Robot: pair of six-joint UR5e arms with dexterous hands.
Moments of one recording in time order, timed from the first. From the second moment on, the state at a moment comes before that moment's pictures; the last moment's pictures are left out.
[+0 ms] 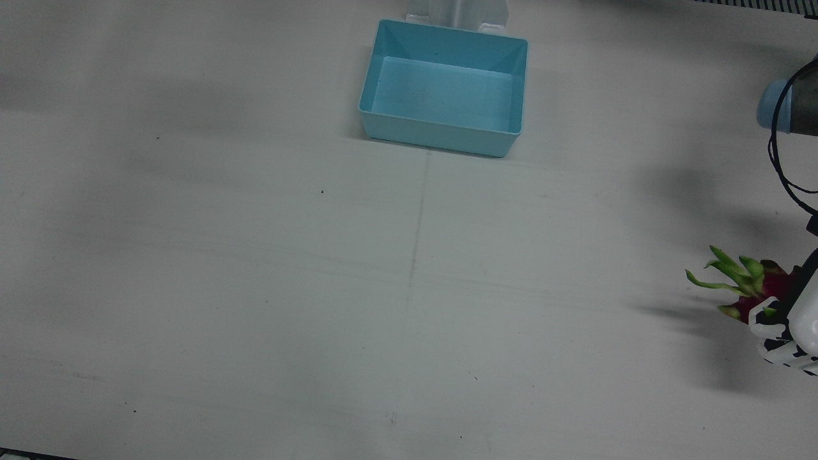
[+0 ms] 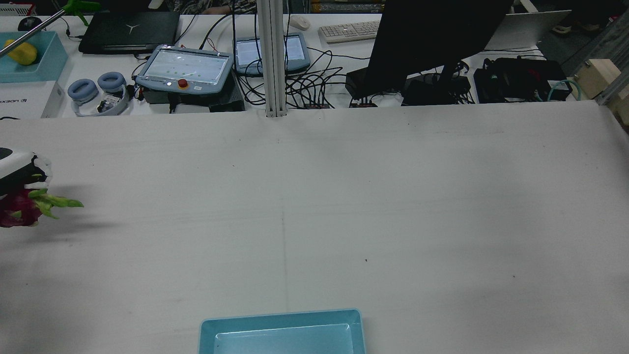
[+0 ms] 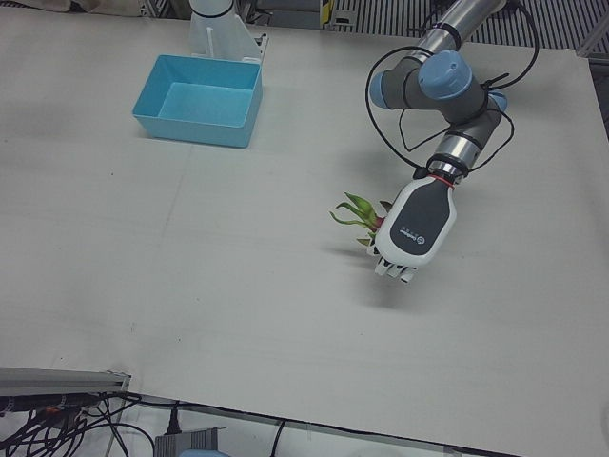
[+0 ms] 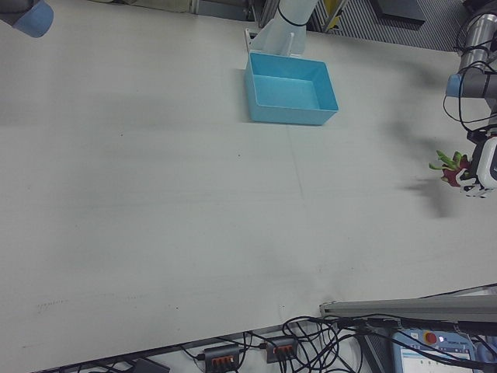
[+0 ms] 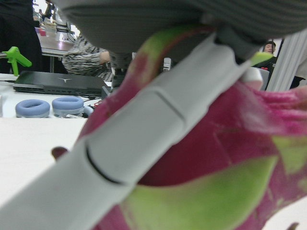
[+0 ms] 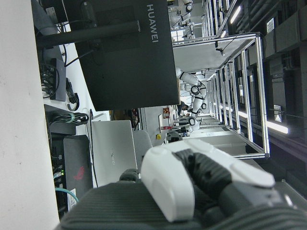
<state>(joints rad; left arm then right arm) -1.05 -1.67 -1.75 0.25 1.60 1.49 1.53 -1.64 1.64 -3.27 -1.57 0.14</state>
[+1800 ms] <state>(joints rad) -0.37 -1.78 -2.17 0.07 1.76 1.01 1.53 -1.64 1.64 -3.27 -1.57 0.14</state>
